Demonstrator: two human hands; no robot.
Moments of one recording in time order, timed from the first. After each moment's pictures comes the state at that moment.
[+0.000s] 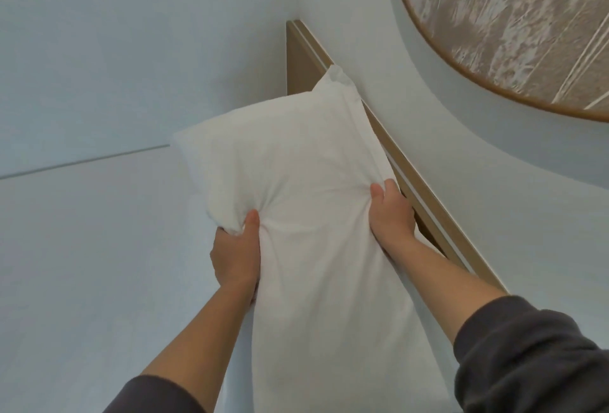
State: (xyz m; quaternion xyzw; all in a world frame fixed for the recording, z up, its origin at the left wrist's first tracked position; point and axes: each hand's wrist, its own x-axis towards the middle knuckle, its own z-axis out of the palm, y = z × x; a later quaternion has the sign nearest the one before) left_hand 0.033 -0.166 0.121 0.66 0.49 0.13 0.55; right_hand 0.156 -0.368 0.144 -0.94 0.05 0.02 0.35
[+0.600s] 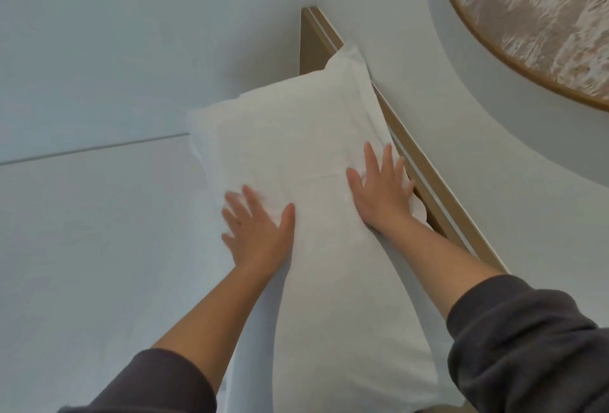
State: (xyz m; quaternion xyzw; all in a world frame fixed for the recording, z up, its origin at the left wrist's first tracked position) left_hand 0.084 -0.167 0.104 0.88 0.37 -0.04 0.31; right_hand 0.211 -0.324 0.127 -0.98 -0.10 0.08 0.16
